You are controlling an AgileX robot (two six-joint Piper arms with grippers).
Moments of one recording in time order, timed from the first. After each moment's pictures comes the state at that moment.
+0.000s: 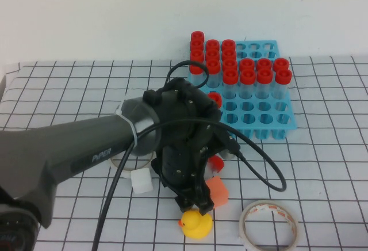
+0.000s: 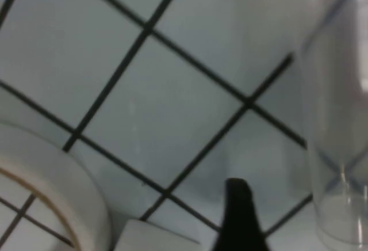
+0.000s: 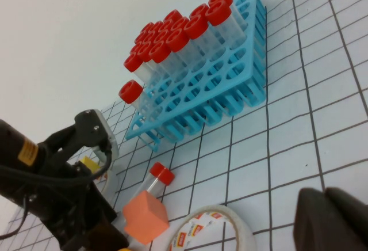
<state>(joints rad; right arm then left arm) -0.03 -0.01 0.03 0.94 0.42 -0.26 -0.73 1.99 -1.51 0.13 1.08 0.12</state>
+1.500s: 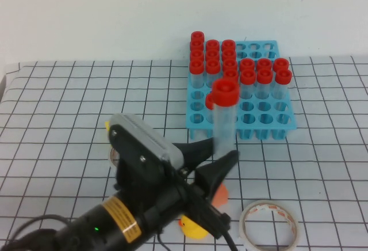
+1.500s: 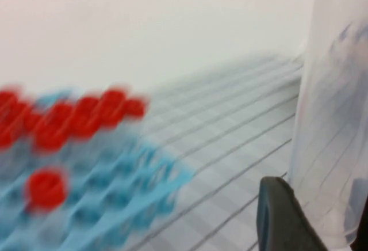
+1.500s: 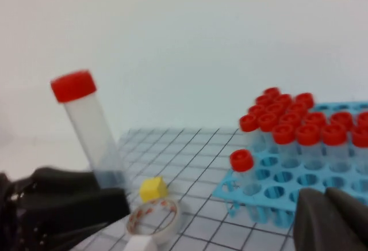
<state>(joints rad) -0.03 0.47 -0.28 1.67 0.58 -1.36 -0.83 1.34 -0.53 0.03 -0.71 -0.20</state>
